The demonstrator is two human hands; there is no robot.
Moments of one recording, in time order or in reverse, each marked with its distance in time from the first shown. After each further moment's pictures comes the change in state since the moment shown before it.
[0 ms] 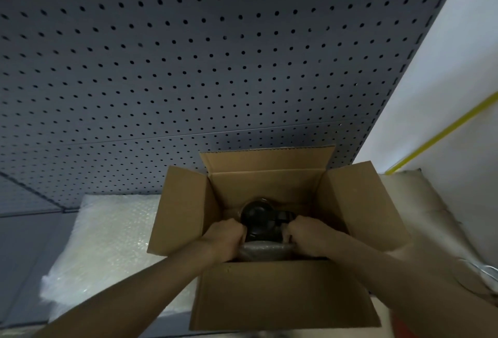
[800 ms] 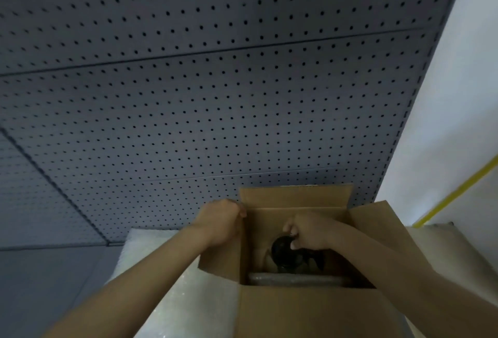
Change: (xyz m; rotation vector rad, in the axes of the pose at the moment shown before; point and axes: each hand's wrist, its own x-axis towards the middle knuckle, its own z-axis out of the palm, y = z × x) left_hand -0.091 -0.033 -0.106 0.202 0.487 -0.028; right_hand -0.030 -0.078 -0.083 0.016 0.217 -0.016
